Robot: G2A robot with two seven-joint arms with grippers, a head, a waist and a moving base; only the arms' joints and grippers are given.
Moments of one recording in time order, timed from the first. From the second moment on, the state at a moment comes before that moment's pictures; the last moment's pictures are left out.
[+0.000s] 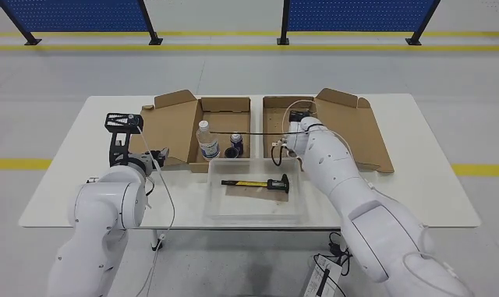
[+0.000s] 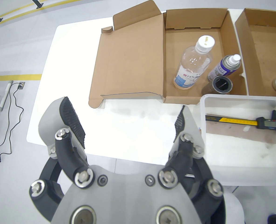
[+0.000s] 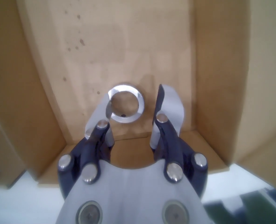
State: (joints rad) left arm 1.36 -1.13 -1.47 -2.18 1.46 0.29 -1.29; right arm -0.41 -1.70 1.00 -0.30 -1.00 0.42 0.83
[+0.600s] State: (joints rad) left arm 1.36 -1.13 -1.47 -2.18 1.46 0.29 -1.29; right arm -0.61 -1.57 1.04 -0.96 -1.32 0.20 1.00
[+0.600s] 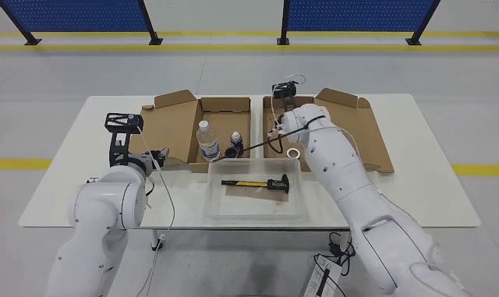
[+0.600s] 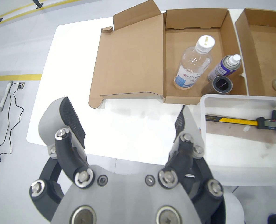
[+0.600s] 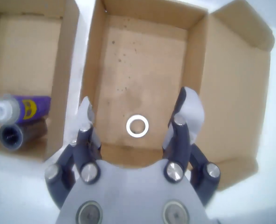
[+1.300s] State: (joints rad) left arm 1.36 -1.13 -1.47 -2.18 1.46 0.29 -1.29; right arm -1.16 -1.45 1.23 -1.83 -1.21 -0.41 1.41
